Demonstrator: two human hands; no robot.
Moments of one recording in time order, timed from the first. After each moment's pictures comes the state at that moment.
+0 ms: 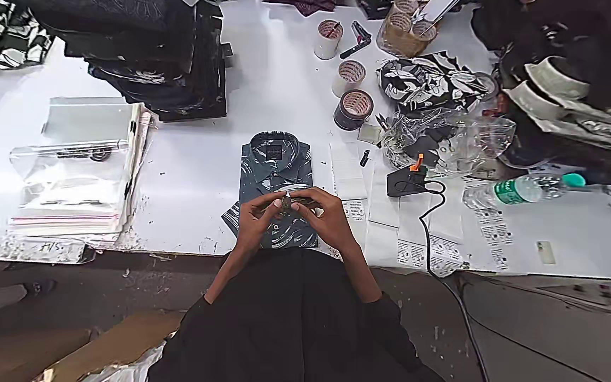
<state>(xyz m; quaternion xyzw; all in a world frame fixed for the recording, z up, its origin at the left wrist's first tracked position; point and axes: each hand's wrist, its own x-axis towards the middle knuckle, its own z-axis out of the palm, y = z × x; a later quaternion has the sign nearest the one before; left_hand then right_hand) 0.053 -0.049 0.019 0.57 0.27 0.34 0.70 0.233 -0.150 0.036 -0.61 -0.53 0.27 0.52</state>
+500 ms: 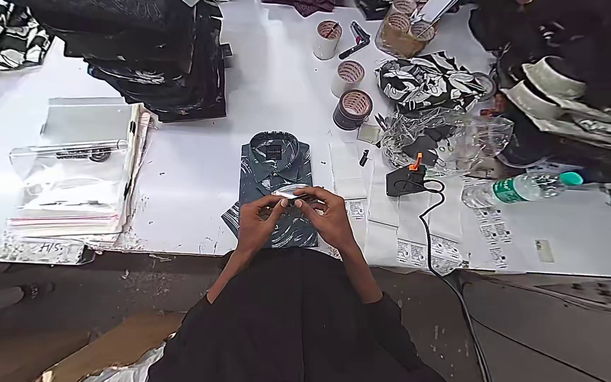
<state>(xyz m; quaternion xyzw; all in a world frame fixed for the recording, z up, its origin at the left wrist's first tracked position) 0.055 -0.051 0.023 0.68 0.28 0.34 0.59 0.226 -0.151 0.046 -0.60 -0.43 0.33 0.59</state>
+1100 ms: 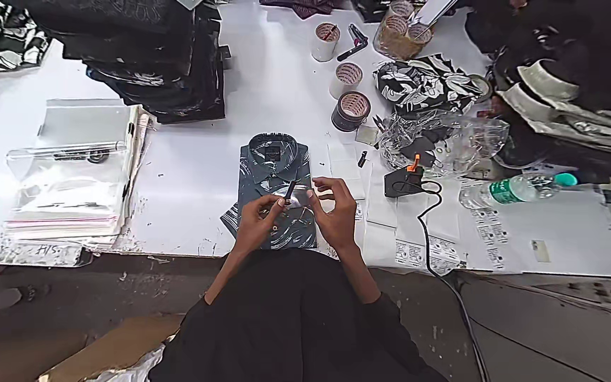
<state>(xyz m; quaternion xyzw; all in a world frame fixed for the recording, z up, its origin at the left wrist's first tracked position) 0.053 -0.042 0.021 0.68 0.30 0.25 0.62 0.232 -0.151 0.042 -0.73 -0.45 0.07 0.51</state>
